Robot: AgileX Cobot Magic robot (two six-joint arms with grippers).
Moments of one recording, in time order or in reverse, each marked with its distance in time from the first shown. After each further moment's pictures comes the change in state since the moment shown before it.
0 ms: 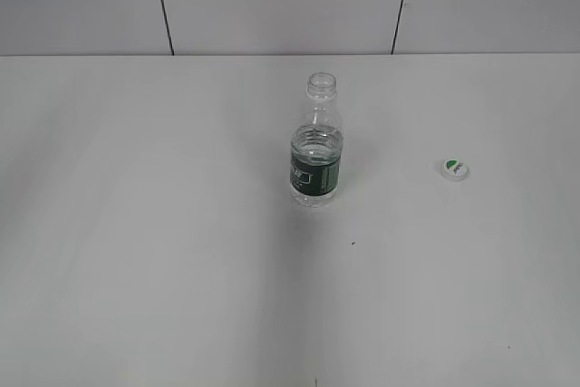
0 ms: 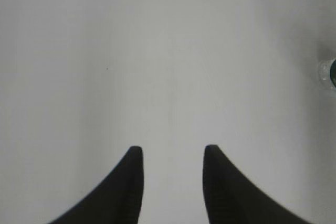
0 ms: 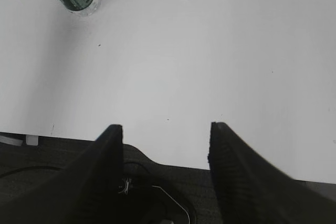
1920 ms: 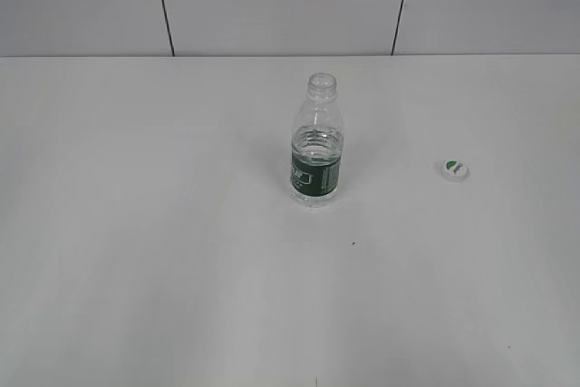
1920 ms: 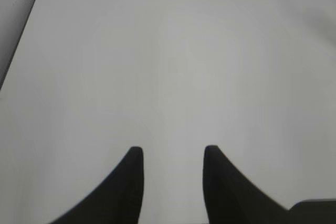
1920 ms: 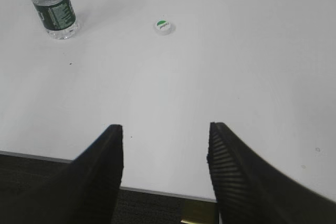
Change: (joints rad) left arm 0.000 -1.259 0.819 0.145 -0.039 0.006; right arm 0.000 -0.623 0.361 -0.088 -0.085 -0.083
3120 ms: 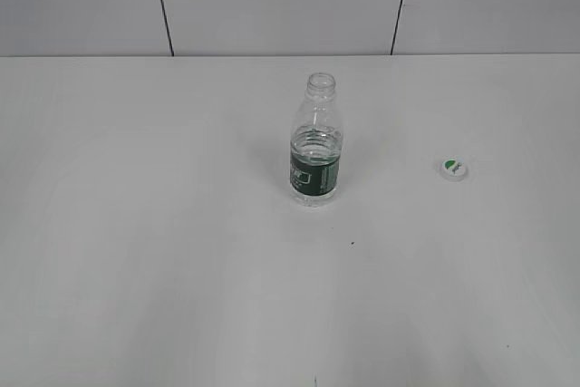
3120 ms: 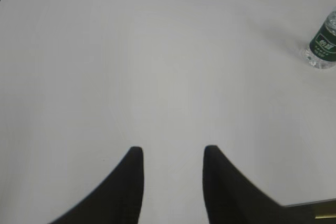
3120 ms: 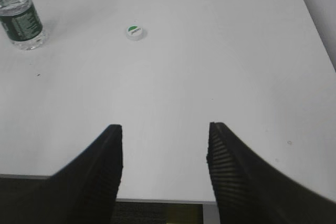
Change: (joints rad) left arm 0.000 0.000 0.039 -0.111 -0.110 0.071; right arm -0.066 0.000 0.021 -0.043 -0.044 0.006
